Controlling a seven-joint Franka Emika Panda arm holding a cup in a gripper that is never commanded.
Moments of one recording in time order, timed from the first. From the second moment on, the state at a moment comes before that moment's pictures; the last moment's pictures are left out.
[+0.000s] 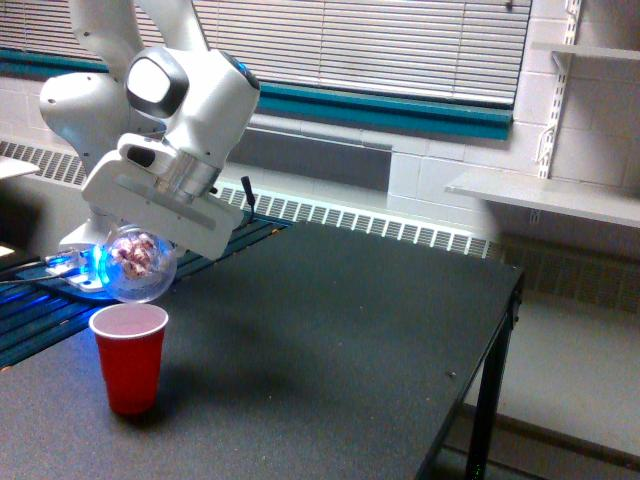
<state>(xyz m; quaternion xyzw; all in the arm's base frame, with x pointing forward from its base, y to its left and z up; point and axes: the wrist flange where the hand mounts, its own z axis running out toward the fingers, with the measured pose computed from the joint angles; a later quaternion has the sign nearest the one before) 0.303 -0.212 0.275 0.66 -0.71 0.00 0.24</state>
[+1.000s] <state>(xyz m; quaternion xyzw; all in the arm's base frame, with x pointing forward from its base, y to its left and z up) 0.313 -0.216 0.264 0.66 -0.70 -0.02 0.27</state>
